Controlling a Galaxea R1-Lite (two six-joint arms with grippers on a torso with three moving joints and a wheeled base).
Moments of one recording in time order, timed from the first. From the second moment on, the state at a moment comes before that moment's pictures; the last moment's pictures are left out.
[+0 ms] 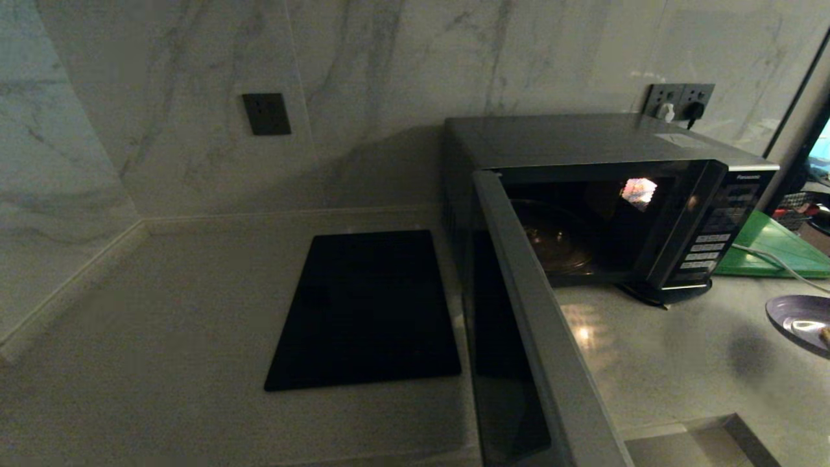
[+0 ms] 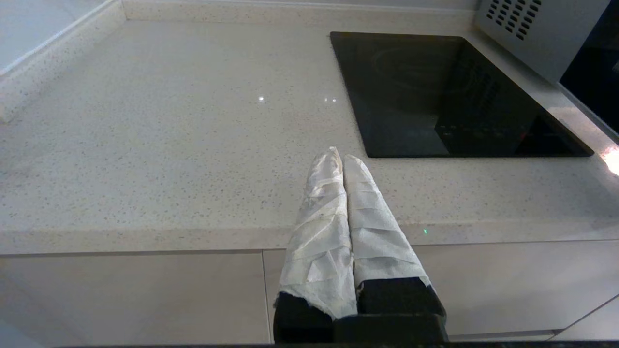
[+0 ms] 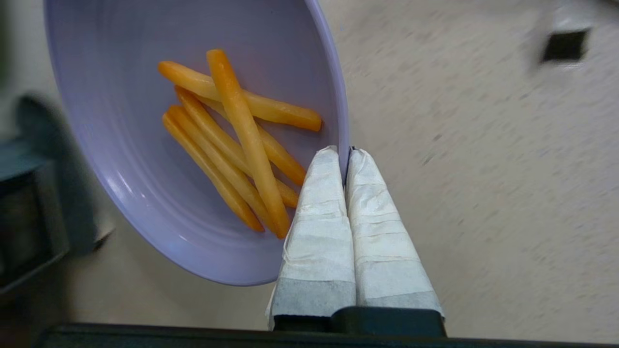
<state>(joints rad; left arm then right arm) 0.00 0.00 0.00 -0.01 0.02 -0.07 -0.91 2.05 -1.67 0.74 0.14 0.54</state>
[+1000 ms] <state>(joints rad) 0.00 0.00 0.00 -0.01 0.02 -0.07 -0.90 1.66 -1.39 0.74 0.34 0.53</state>
